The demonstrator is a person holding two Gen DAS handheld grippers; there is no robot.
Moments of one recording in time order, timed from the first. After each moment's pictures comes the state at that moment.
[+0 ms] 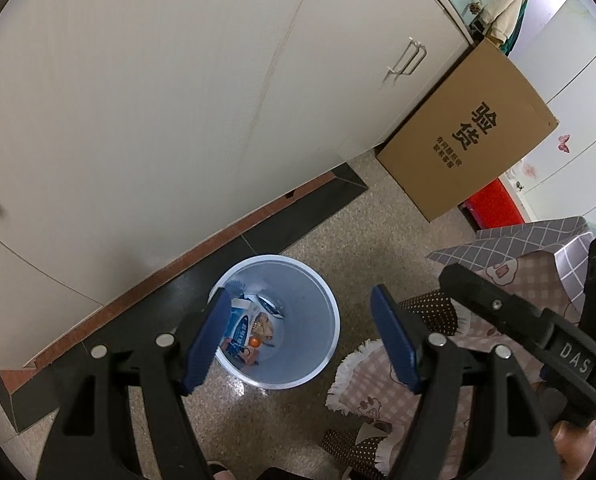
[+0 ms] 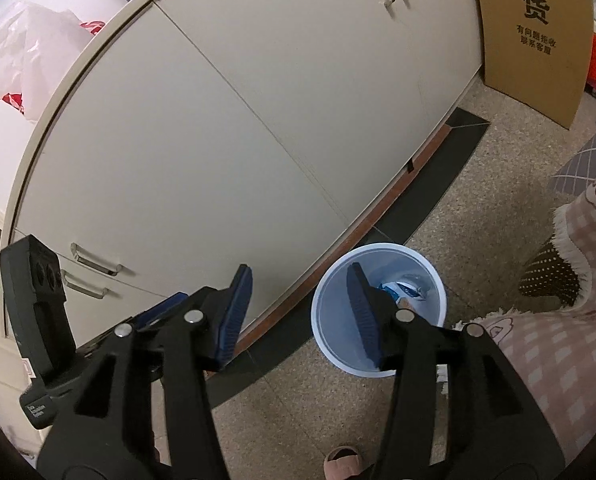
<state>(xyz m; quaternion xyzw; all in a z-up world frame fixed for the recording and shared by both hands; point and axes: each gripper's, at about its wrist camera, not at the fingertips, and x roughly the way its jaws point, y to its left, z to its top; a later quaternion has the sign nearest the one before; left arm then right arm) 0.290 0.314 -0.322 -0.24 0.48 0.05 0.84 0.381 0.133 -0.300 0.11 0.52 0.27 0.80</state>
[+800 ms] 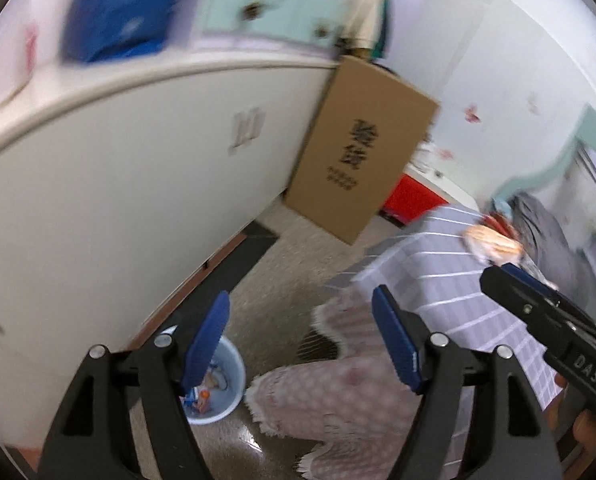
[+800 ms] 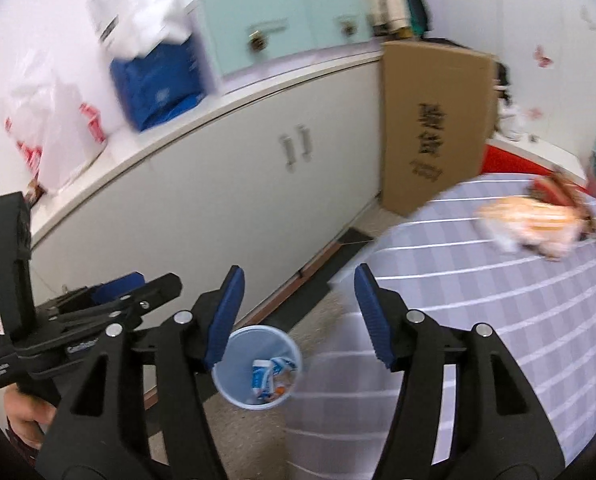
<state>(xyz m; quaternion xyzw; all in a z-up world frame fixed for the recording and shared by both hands) 0.291 0.126 -0.131 -0.13 0.39 -0.07 0.91 0.310 -0.058 -0.096 0.04 0.35 0.15 0.92</state>
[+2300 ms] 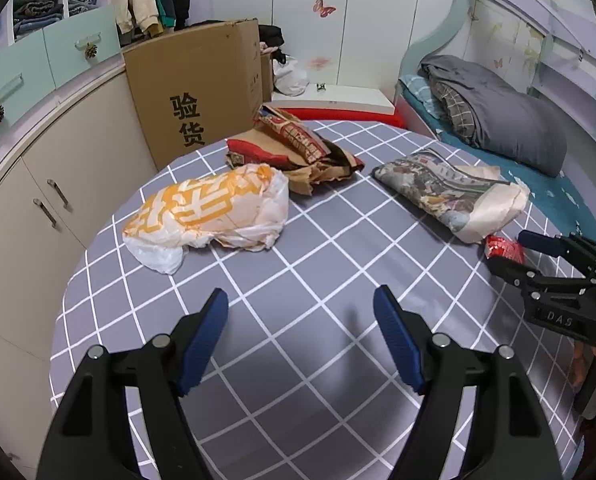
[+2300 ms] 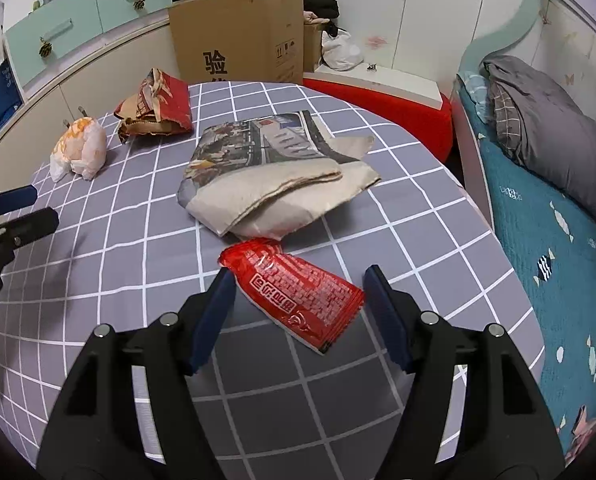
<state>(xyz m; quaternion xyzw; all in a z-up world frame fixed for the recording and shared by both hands) 0.344 -0.254 -0.151 0.10 0.42 -0.21 0.88 0.294 -0.450 -0.167 0.03 0.44 -0.06 0.90</state>
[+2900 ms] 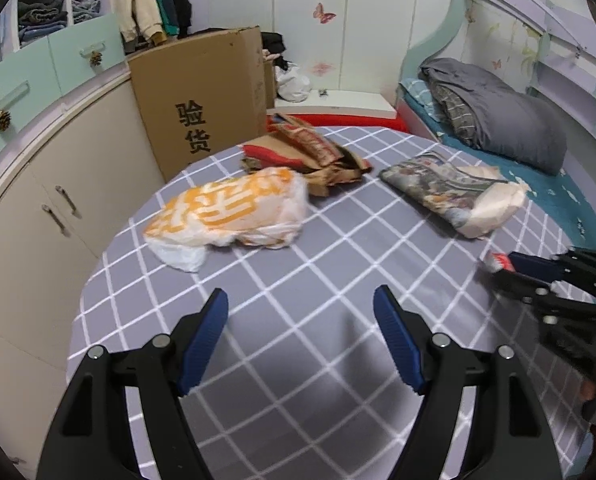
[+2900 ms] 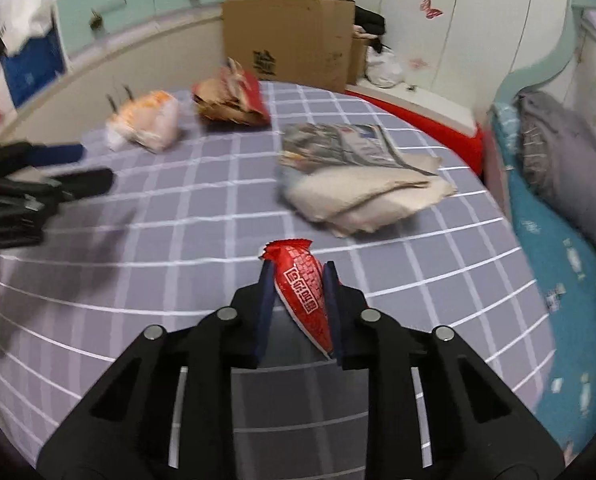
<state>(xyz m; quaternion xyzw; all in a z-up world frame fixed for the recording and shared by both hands) 0.339 -0.234 -0.144 0.10 0.41 -0.21 0.88 0.276 -0.407 -0.154 -0.01 0.42 0.02 0.91</state>
